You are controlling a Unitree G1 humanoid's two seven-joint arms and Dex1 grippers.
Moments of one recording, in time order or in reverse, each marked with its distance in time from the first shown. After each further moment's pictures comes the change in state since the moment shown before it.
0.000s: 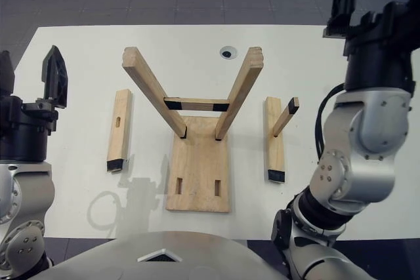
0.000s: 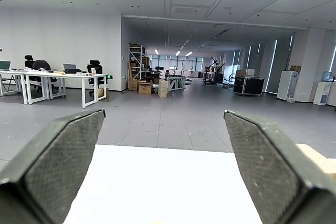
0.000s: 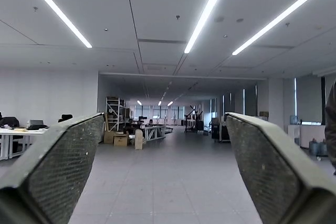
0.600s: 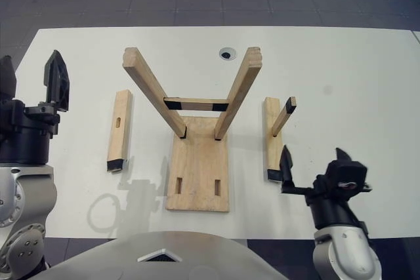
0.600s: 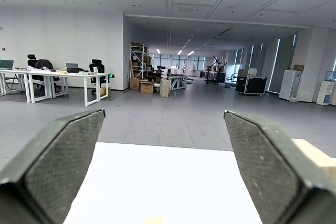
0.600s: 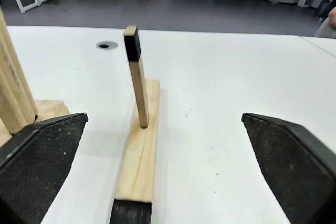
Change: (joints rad) left arm 0.030 0.029 -0.040 -0.001 0.000 -0.036 0.051; right arm 1.195 -0.147 0.182 -0.183 0.157 -0.136 -0.112
